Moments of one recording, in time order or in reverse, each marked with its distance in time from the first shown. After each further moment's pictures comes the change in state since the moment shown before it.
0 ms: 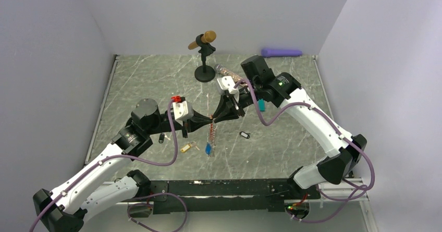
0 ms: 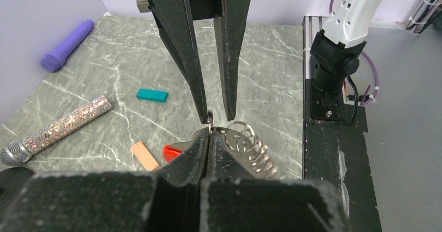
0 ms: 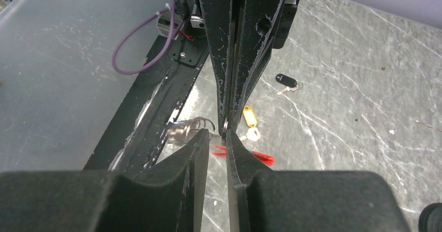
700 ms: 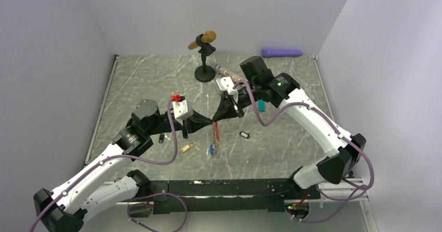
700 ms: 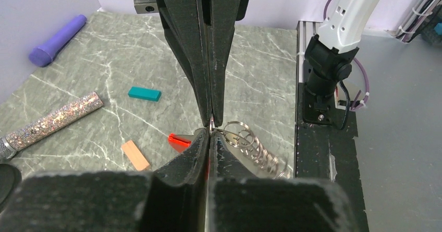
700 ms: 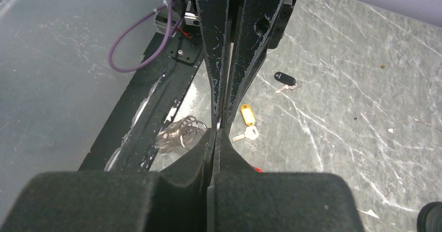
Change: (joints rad) left arm -0.001 -0.002 -0.016 0.022 0.003 -0.053; right arm 0.005 0.004 -0.011 0.013 0.010 -0.006
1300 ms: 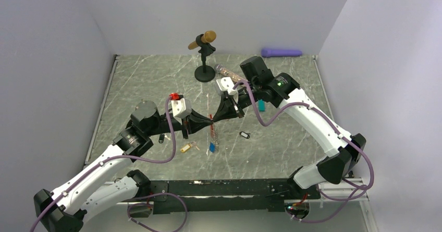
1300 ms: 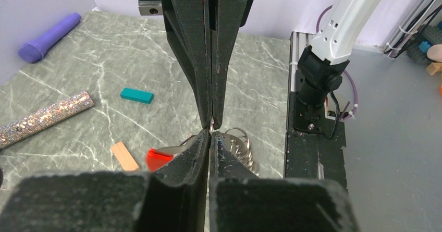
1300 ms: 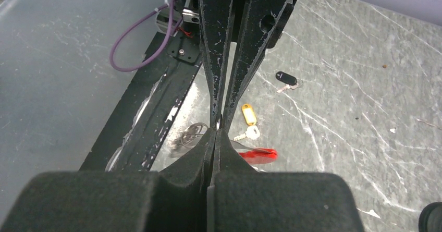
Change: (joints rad) left arm 0.000 -0.010 -0.023 0.048 -0.006 -0.087; right arm 0.000 0.000 0.000 -0.008 -0.002 -0.006
